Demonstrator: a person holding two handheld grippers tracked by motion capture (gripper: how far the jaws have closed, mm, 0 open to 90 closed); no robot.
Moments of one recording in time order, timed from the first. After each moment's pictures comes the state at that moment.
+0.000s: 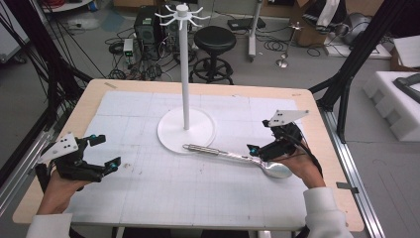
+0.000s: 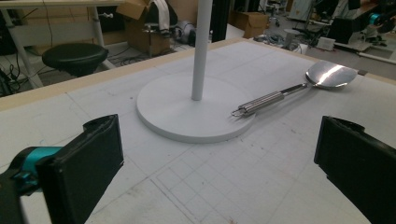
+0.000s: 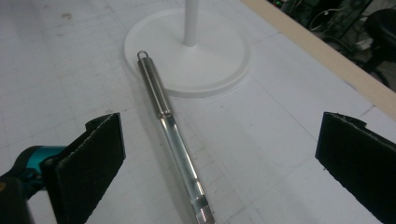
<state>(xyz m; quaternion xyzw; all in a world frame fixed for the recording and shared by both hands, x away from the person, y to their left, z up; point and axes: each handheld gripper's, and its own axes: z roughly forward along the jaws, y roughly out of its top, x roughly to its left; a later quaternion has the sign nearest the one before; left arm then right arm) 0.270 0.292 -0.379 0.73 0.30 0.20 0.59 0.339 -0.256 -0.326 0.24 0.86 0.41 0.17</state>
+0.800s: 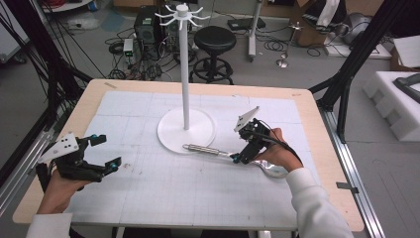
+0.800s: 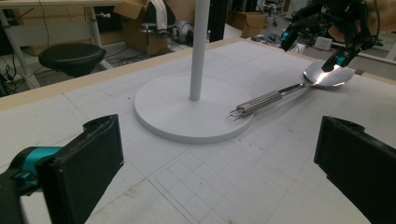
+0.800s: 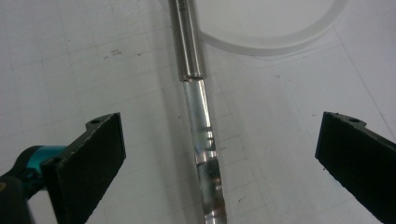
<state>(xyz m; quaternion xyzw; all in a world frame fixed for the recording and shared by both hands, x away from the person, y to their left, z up) 0.271 0.291 -0.380 0.73 0.30 0.20 0.59 0.379 -0.196 -0.365 0.16 0.95 0.26 0.08</state>
